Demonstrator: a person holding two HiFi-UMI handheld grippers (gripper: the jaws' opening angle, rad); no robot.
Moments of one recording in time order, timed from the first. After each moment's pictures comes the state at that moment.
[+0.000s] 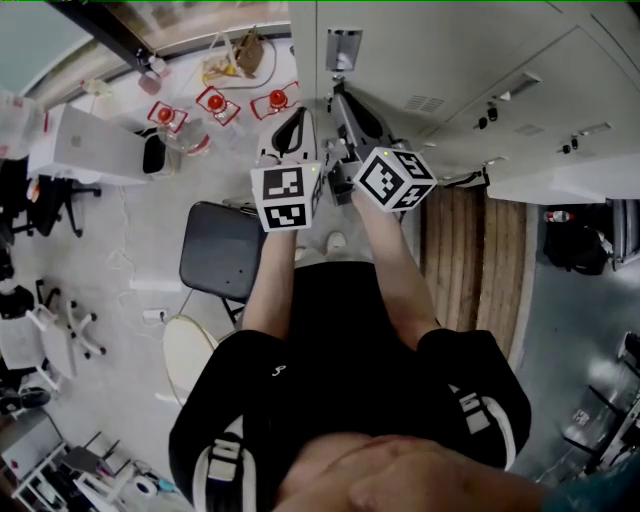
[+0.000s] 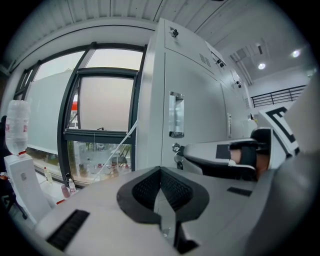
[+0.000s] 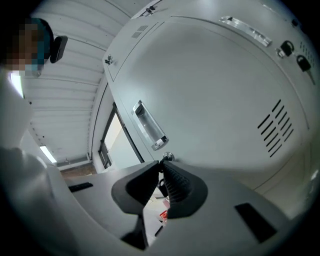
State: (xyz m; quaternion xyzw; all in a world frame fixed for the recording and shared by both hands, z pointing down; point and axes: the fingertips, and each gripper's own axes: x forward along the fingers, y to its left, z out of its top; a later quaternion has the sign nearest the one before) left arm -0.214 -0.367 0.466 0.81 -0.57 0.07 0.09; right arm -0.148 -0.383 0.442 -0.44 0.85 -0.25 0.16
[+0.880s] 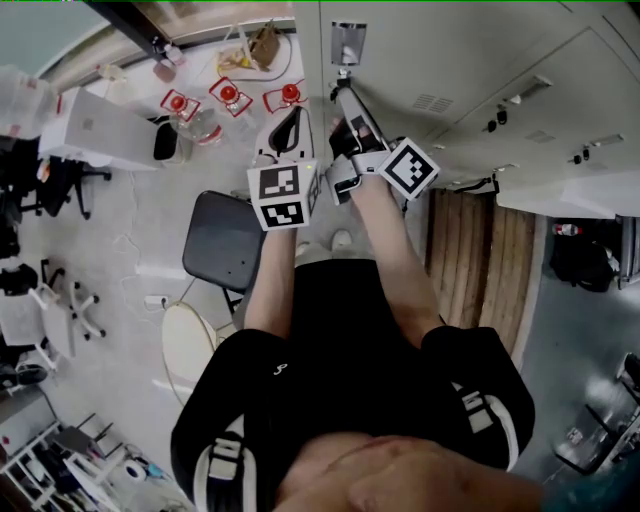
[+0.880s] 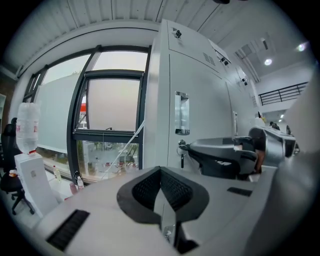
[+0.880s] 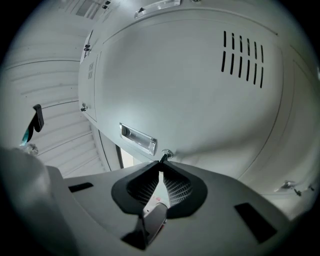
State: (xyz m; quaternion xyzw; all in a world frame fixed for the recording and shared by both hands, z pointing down) left arm -0.226 -0.359 0.473 0.79 -0.61 0.07 0.09; right arm -0.140 -0.388 0.444 -0.31 0.79 -0.42 0.33
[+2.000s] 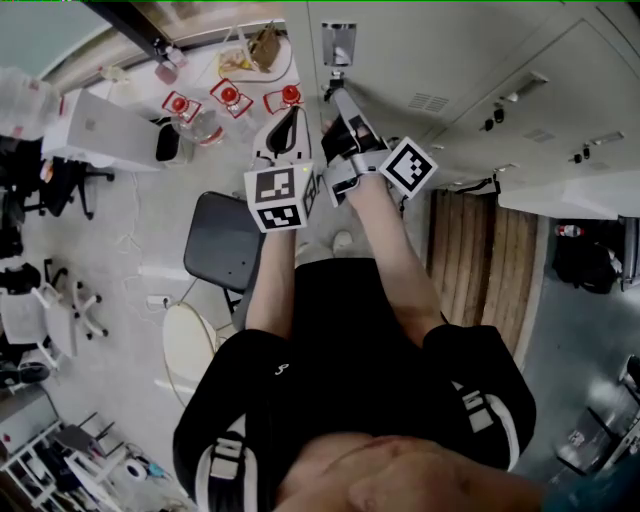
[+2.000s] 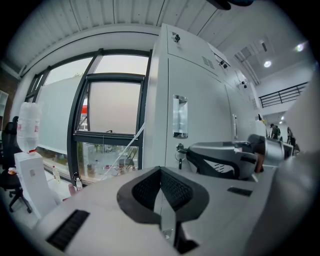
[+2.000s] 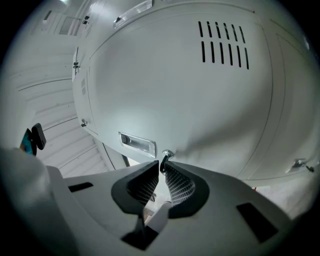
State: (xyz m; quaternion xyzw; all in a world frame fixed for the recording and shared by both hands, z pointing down) left arm -0.221 -0.357 0.467 0.78 -0.61 0.05 0.08; right arm -0.137 -0.387 0.448 -0.27 0.75 -0.48 0.37
